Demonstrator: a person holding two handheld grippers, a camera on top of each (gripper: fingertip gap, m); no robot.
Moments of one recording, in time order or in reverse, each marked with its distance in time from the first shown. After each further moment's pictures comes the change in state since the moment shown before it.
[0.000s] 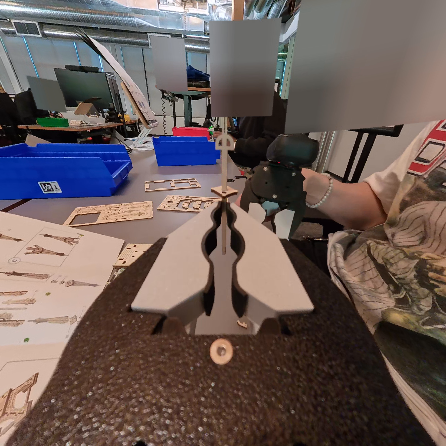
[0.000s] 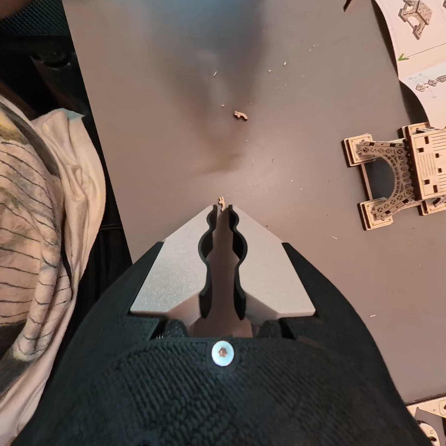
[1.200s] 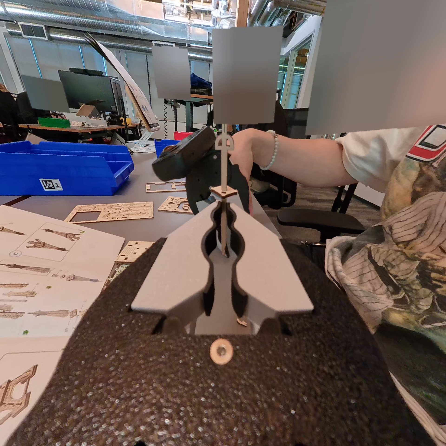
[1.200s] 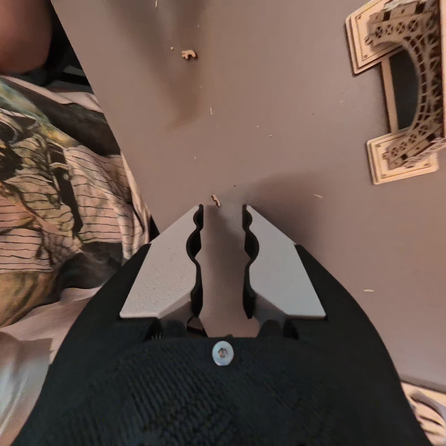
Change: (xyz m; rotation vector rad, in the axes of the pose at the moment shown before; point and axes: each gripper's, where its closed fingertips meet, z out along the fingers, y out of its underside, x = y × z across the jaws) left arm -0.004 0.000 -0.006 0.029 -0.004 -0.034; right arm 0.029 0.025 -0.020 -0.408 -0.486 0.371
